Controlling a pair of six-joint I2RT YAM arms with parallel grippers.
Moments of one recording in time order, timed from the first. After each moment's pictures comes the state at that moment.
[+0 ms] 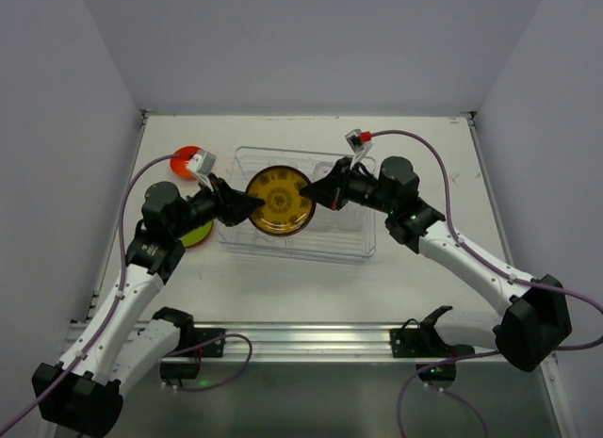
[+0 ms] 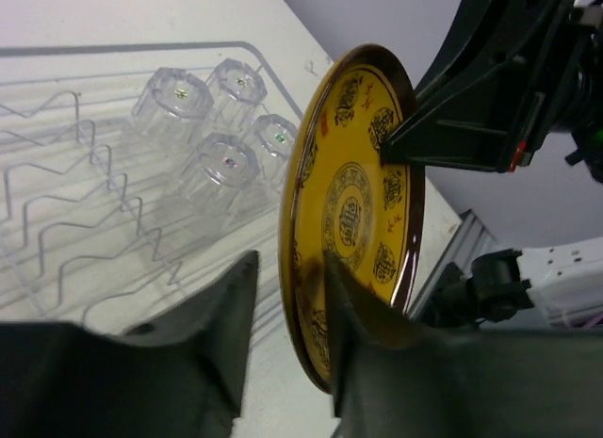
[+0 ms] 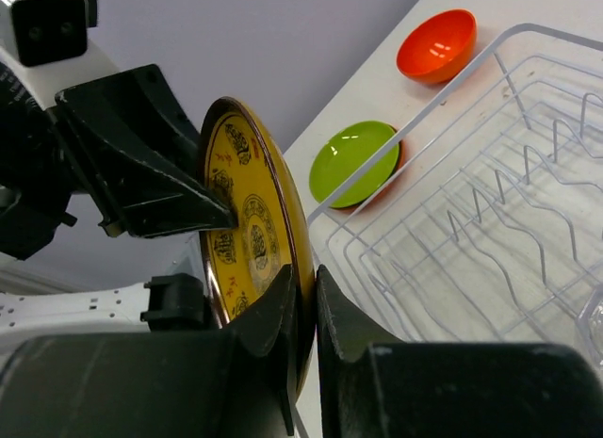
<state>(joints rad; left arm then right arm) -0.27 0.82 0.71 0.00 0.62 -0.52 0.61 1.23 0.92 0.23 -0.50 0.64</state>
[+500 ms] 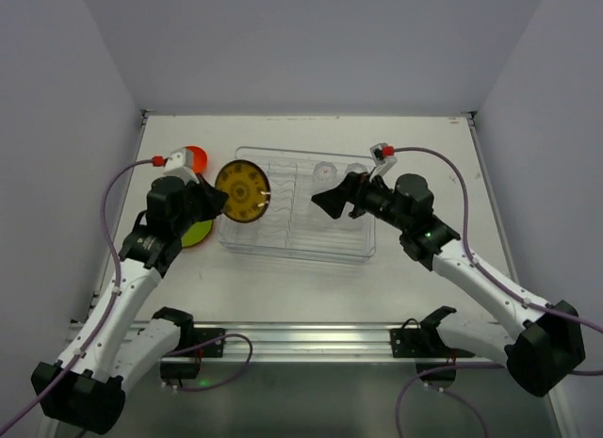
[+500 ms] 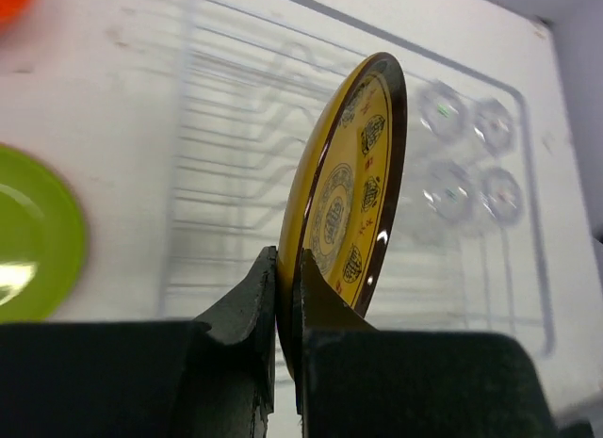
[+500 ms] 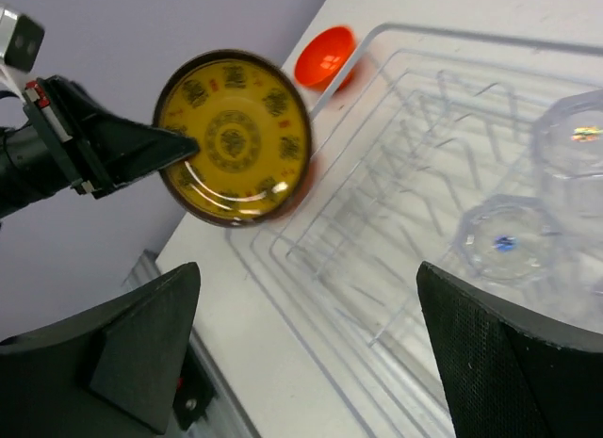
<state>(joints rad) -0.30 0.85 0.78 -0.32 0.06 -0.54 0.57 1.11 0.77 0.20 -0.34 0.63</state>
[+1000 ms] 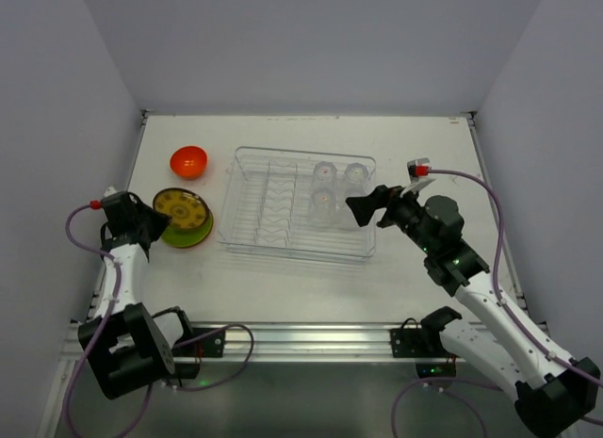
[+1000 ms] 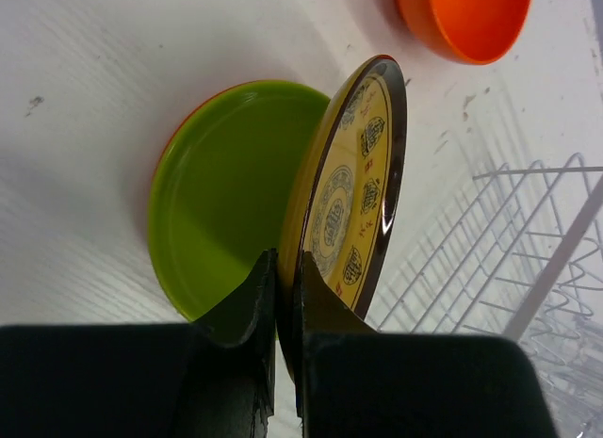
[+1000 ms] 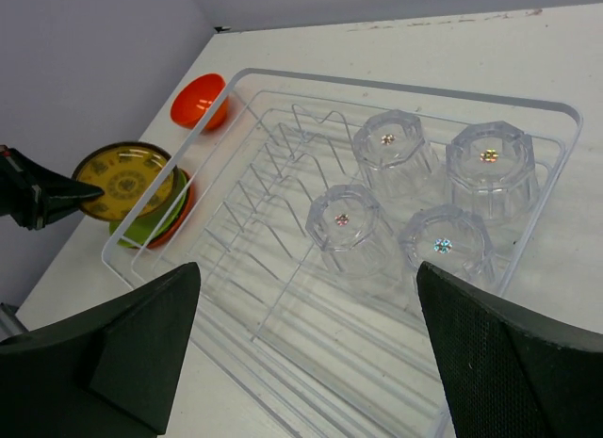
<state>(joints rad) 0.41 1.06 0.61 -0.25 0.19 -0.68 0.48 0.79 0.65 0.01 -0.09 0.44</state>
